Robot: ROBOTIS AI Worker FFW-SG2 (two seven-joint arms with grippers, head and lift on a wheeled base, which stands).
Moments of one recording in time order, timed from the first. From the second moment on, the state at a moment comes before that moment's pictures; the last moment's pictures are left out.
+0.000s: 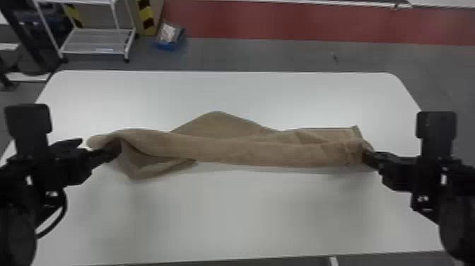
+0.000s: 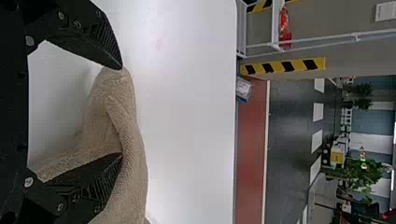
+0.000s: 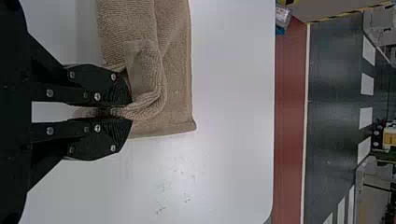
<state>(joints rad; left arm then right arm) 0.24 0.06 0.23 -2.18 0.00 0.95 -0.25 0.20 -0.10 -0.24 -2.21 0.13 1.15 0.34</state>
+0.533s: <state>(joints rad) 0.38 0.05 0.25 -2.29 0.02 0.93 -0.28 0.27 -0.09 -0.28 -2.26 0.13 1.14 0.31</state>
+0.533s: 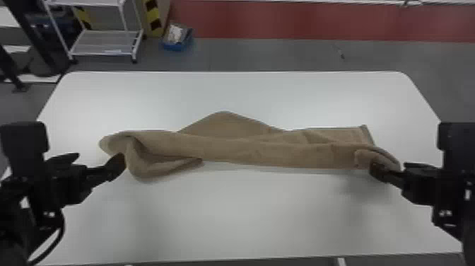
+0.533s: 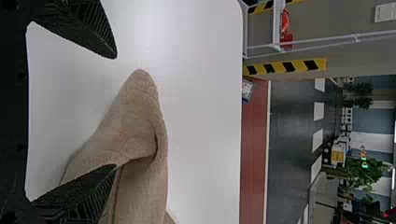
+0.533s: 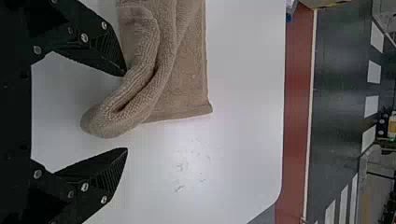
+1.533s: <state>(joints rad) 0.46 0.06 -0.16 -2.25 -0.13 0.70 -0.35 0.35 -0.04 -0.34 -2.44 0.08 1.13 0.21</state>
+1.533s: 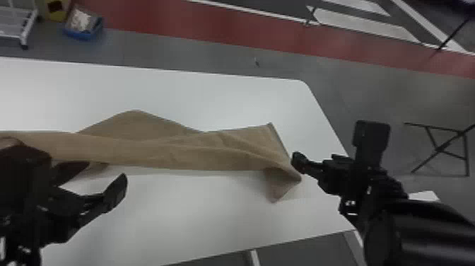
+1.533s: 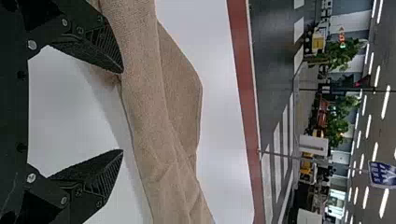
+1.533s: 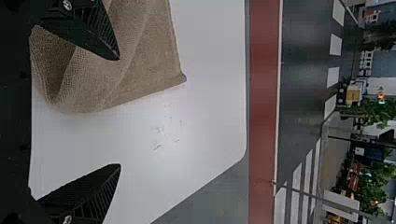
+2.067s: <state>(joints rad) 0.38 0.06 -0.20 -2.14 -0.15 0.71 -0.37 0.38 -0.03 -0.36 -2.47 0.06 1.14 0.22</state>
